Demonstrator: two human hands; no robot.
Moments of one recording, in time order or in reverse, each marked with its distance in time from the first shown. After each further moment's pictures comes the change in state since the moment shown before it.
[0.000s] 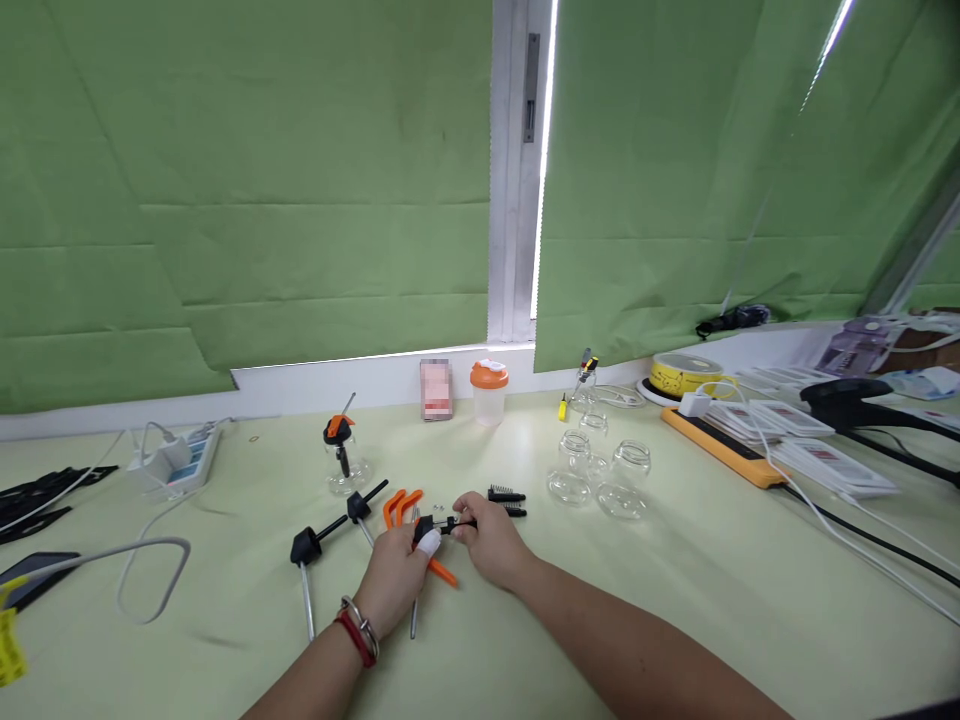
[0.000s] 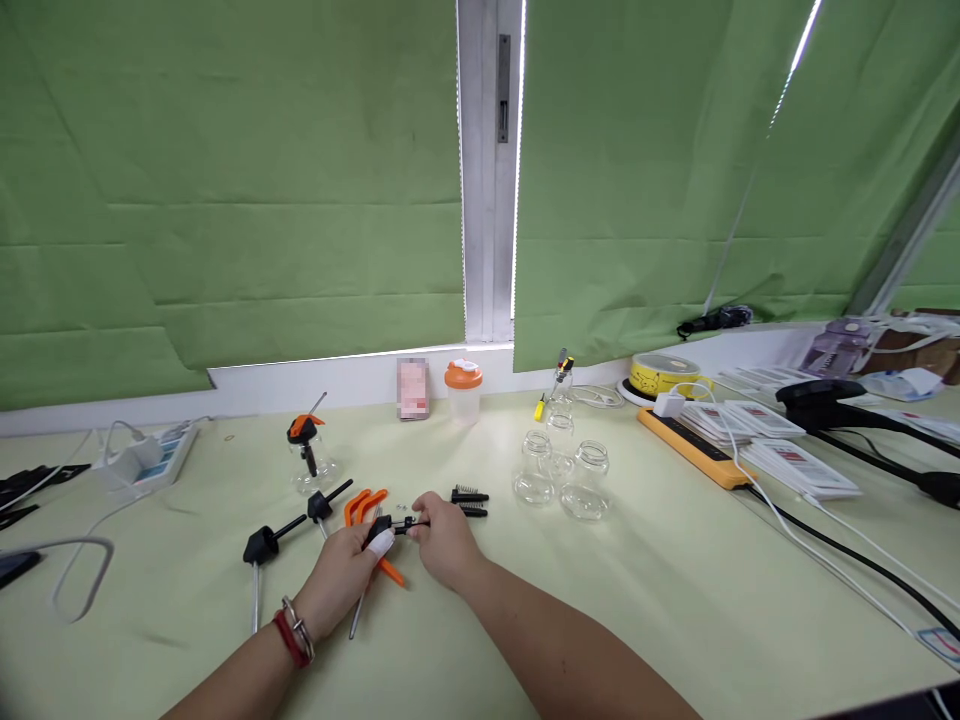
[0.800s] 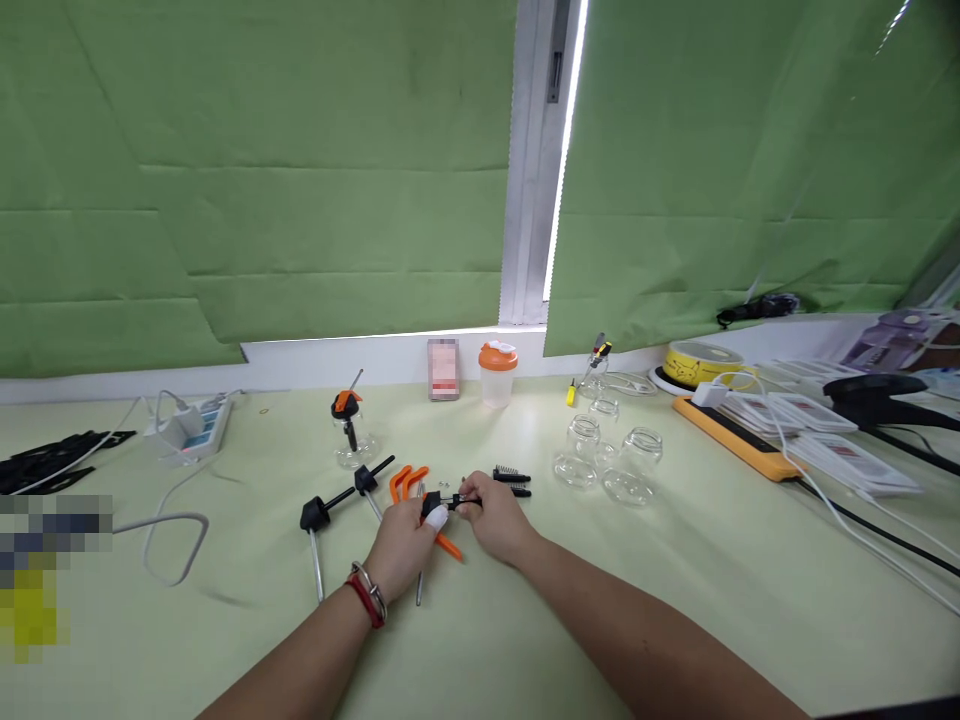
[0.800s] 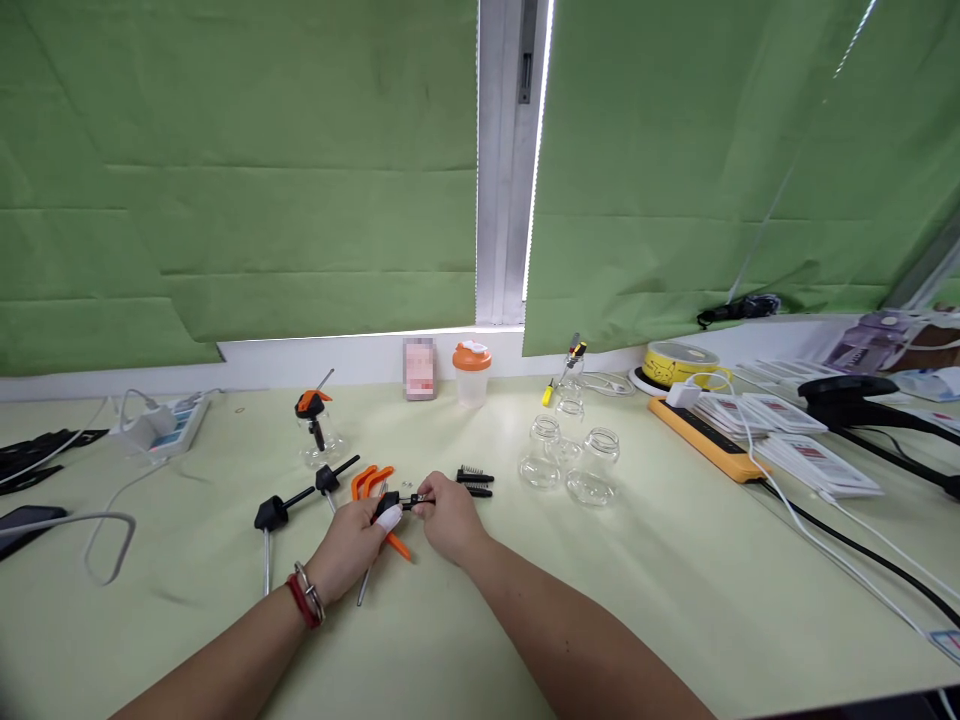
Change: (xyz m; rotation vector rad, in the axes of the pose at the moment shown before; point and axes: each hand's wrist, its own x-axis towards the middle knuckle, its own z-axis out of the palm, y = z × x) left_hand 0.003 -0.002 0.002 0.043 0.003 0.004; right_hand 0.001 0.004 -0.001 -0.045 -0.005 -0.005
